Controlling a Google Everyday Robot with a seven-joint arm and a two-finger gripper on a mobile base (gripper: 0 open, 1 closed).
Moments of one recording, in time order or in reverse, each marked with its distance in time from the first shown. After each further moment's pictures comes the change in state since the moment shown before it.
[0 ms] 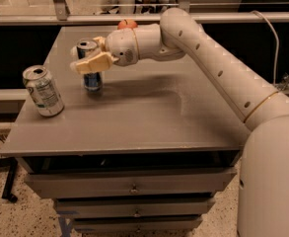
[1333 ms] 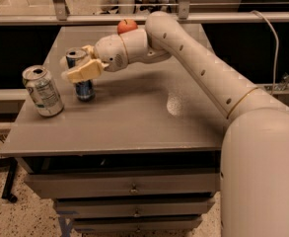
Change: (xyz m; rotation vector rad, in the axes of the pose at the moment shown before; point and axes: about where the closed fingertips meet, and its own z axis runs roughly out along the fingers) arm 0.018 0.010 0.034 -0.126 0.028 0.043
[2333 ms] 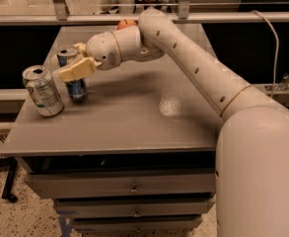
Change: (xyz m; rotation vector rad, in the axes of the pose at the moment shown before) arm -0.016 0.005 0.016 -0.037 -0.021 -0.030
